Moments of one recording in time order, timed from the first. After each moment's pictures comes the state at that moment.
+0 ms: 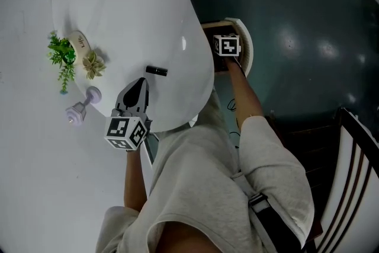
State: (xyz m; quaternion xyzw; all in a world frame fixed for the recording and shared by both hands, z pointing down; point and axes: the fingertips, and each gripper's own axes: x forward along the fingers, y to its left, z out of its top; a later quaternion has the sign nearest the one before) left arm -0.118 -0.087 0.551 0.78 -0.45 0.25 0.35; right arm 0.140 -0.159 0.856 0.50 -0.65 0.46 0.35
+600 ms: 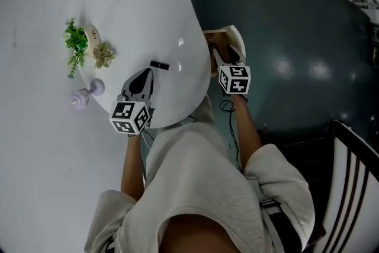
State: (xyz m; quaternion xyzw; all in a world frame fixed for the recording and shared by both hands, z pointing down) left arm -0.112 -0.078 0.521 0.81 -0.45 0.21 0.32; right arm 0.132 -0.120 0.651 0.54 -0.74 0.32 0.24
